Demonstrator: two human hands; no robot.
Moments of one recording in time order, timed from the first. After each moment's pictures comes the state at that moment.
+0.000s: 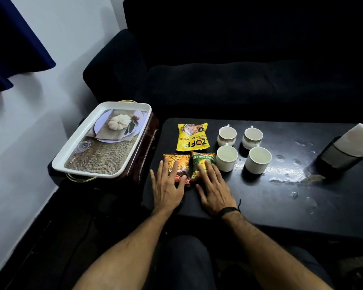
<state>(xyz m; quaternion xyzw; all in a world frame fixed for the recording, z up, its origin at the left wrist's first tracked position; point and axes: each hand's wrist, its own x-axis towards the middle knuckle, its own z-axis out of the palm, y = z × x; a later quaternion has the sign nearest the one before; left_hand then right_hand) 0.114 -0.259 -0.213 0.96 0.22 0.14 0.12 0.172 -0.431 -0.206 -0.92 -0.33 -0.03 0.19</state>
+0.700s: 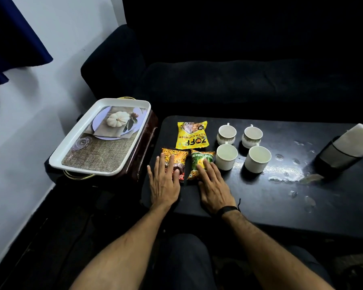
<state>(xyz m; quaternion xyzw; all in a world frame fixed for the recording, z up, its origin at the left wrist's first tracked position) 0.121 -0.252 -0.215 0.95 0.23 0.15 0.12 0.174 -0.431 -0.211 -0.92 -0.34 -0.03 0.19</state>
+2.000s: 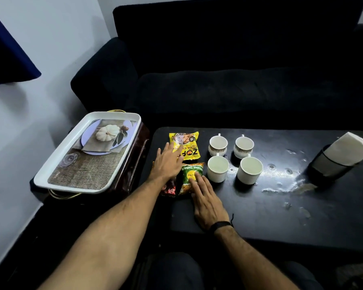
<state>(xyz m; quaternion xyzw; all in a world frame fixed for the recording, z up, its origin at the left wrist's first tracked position) 0.232 -0.233 -0.156 0.99 0.11 -0.01 0.12 0.176 -0.431 -0.214 -0.91 -0.34 -0.04 0.23</state>
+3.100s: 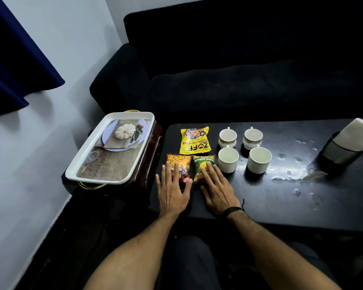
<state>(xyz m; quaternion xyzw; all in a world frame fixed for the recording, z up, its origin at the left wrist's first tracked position) 0.104 -0.266 -0.196 0.96 0.23 0.11 0.09 0.173 -0.433 -0.205 -0.92 -0.35 -0.05 0.18</state>
